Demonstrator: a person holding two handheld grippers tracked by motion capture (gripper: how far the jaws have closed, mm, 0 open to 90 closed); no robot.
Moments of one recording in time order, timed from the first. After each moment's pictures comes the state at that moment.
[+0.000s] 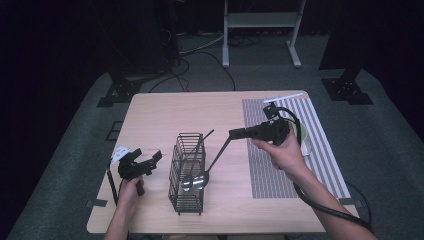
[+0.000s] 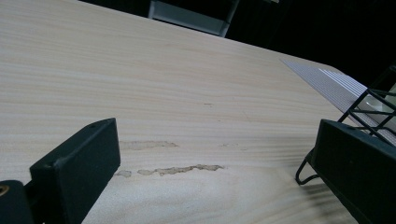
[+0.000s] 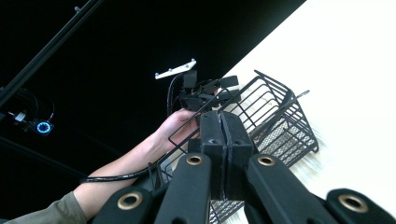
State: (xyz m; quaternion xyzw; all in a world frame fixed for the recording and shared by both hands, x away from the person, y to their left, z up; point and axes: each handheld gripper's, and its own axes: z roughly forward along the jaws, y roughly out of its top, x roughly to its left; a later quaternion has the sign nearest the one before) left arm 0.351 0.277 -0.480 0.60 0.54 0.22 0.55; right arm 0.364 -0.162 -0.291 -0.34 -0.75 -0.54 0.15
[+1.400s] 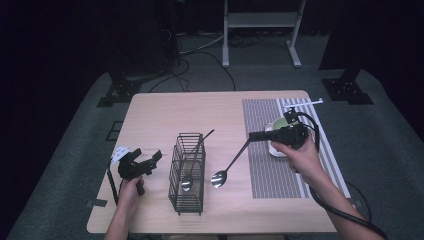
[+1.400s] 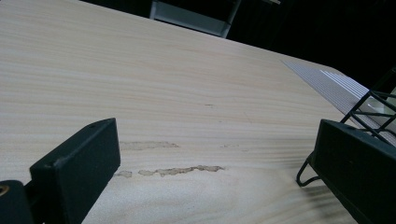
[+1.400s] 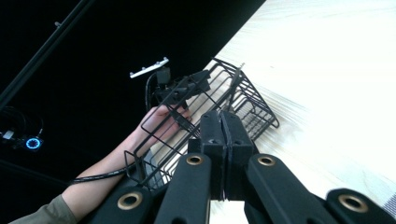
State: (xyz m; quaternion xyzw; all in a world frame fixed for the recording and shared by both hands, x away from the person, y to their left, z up) left arm 0.352 0.276 -0.480 0.60 0.54 0.22 0.55; right arm 0.368 -0.213 -0.318 -0.39 -0.73 -0.54 0.15
